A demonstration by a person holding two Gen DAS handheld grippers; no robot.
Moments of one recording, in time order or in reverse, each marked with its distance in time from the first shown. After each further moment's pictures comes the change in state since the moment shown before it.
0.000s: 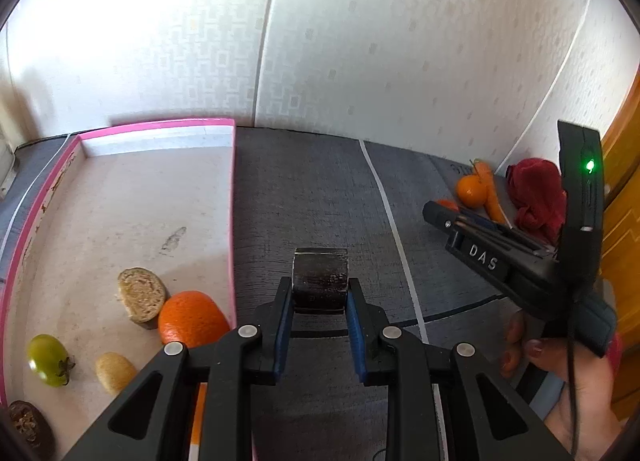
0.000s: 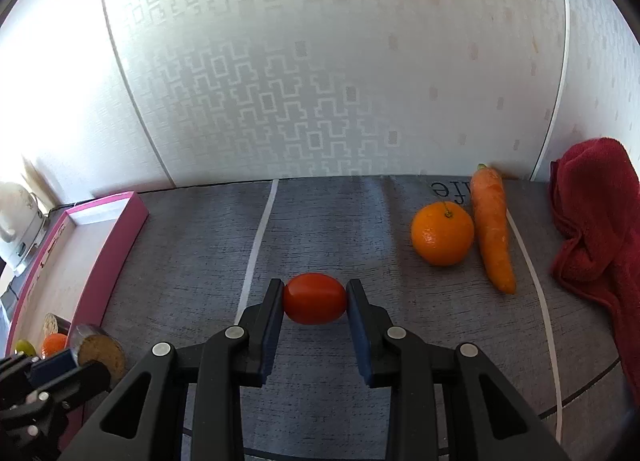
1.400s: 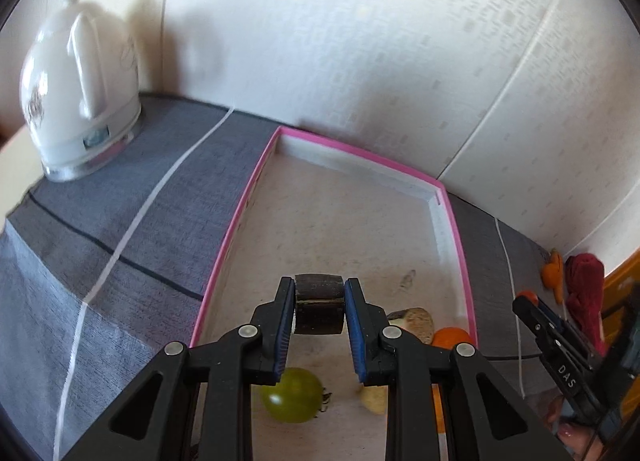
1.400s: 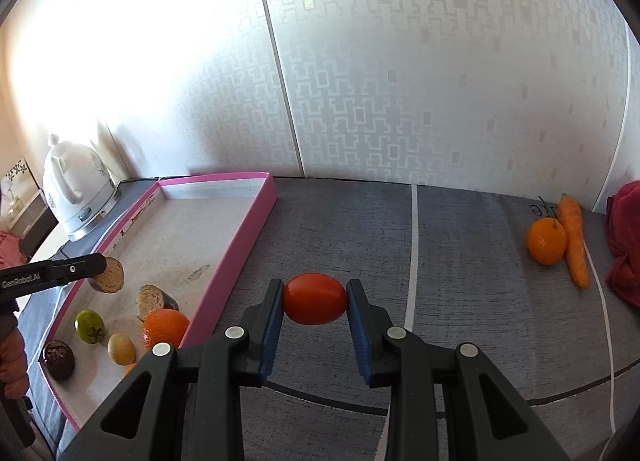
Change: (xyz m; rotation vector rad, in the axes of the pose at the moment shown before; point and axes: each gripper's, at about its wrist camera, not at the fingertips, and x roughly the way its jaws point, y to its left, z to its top) left arm -0.047 0.158 0.005 -0.287 -0.041 0.142; right arm -0.026 0.088 -0.016 -0.125 -0.040 0.183
